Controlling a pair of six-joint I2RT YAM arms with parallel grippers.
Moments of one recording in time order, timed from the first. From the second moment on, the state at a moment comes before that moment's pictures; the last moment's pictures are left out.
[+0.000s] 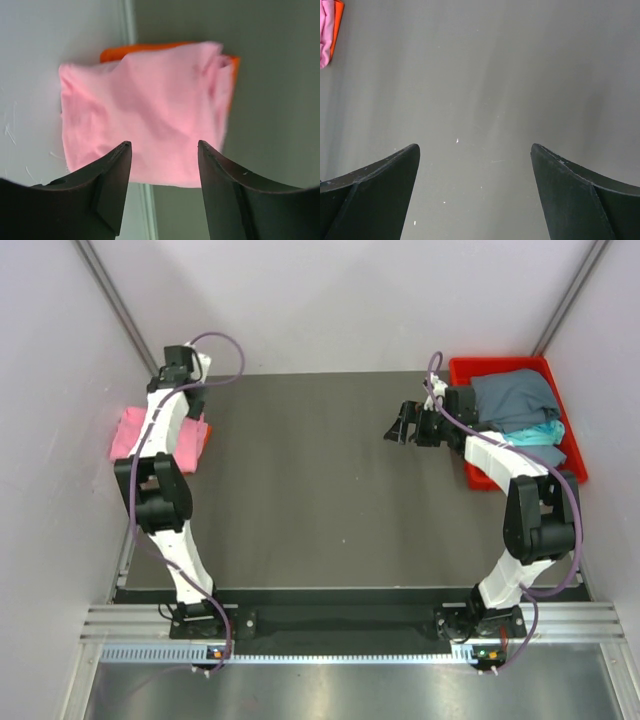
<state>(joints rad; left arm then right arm) 0.13 2.02 1.87 -0.69 -0.31 0.41 0.16 1.70 1.19 -0.14 -0.48 0.29</state>
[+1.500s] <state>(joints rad) 0.06 2.38 2.00 -0.82 -0.48 0.42 0.13 1.72 1.19 -0.14 -0.50 0.29</state>
